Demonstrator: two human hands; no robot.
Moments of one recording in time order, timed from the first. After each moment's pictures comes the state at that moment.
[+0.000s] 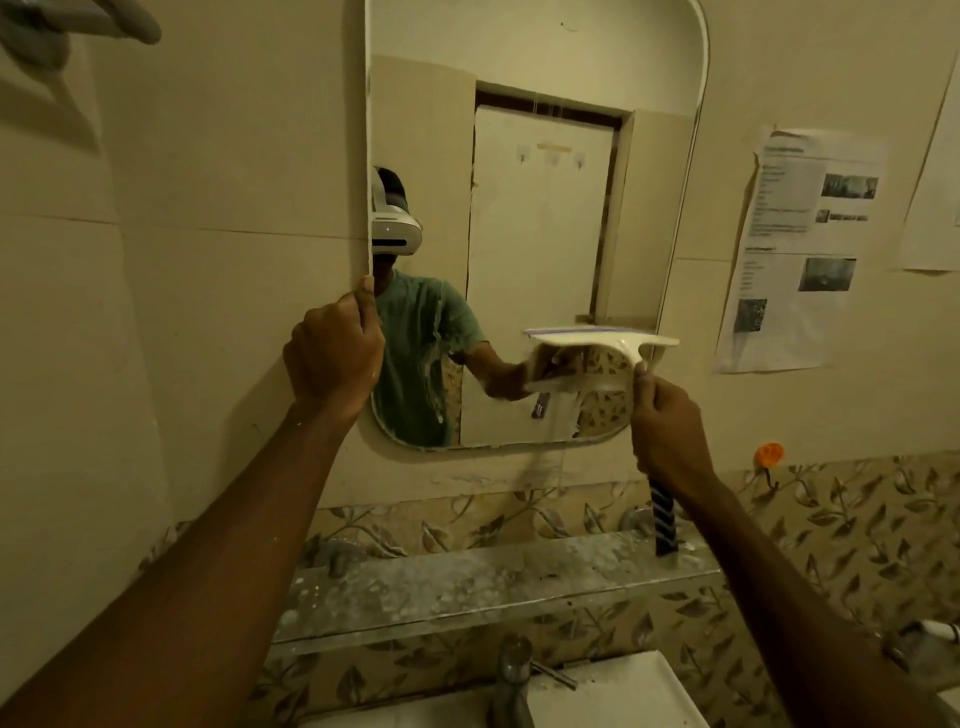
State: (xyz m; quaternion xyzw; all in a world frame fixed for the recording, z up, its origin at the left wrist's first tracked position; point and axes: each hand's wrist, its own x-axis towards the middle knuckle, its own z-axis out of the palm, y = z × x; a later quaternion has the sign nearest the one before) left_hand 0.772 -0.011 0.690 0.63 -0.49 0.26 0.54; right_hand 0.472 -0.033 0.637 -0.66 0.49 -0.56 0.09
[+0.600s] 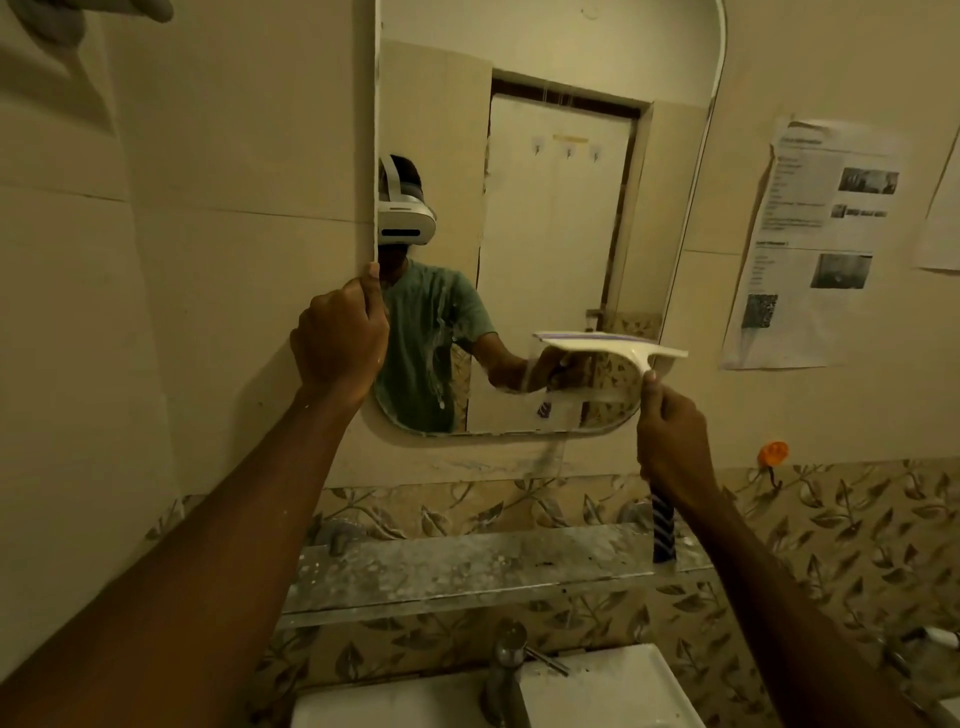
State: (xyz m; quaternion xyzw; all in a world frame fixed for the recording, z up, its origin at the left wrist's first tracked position) left_hand 0.767 -0.011 0.687 0.64 -0.47 0.26 0.55; right_hand 0.466 -0.028 0.622 -0.66 0.47 -0.58 0.10
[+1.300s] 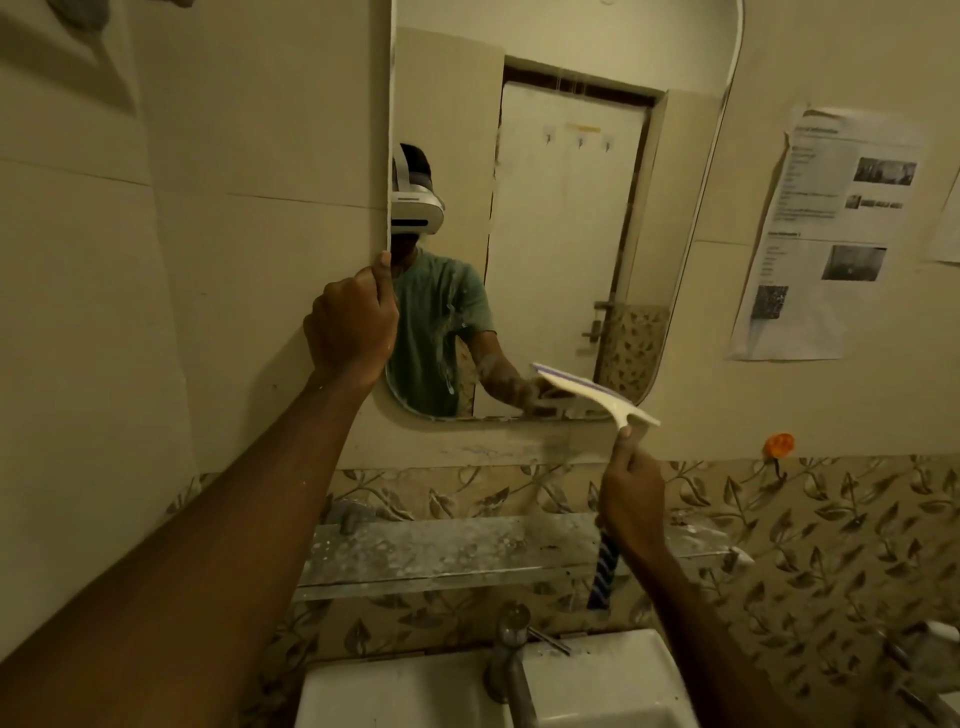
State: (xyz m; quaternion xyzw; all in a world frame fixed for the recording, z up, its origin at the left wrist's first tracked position) left_hand 0.766 -0.006 0.686 0.65 -0.47 0.27 0.53; right_hand 0.500 -0.023 0.546 -0.56 0.53 -0.61 0.16
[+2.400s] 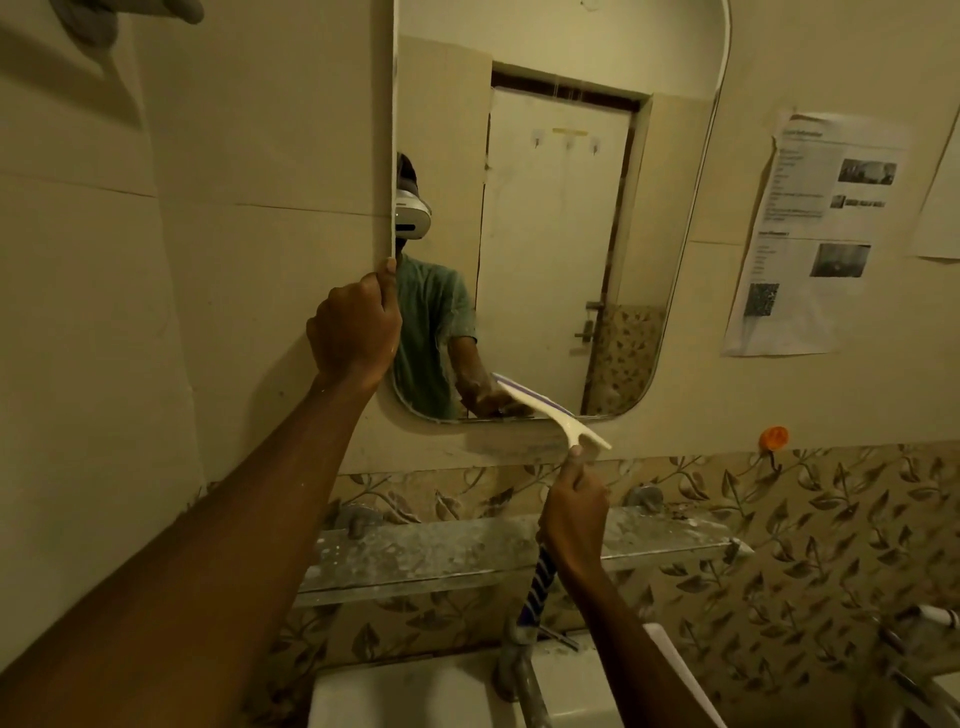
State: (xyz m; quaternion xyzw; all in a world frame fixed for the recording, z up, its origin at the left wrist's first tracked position) left_hand 0.778 -0.013 0.684 0.63 -0.50 0.27 0.53; right_hand 0.564 0.002 0.525 -0.51 0.52 -0.64 0.24
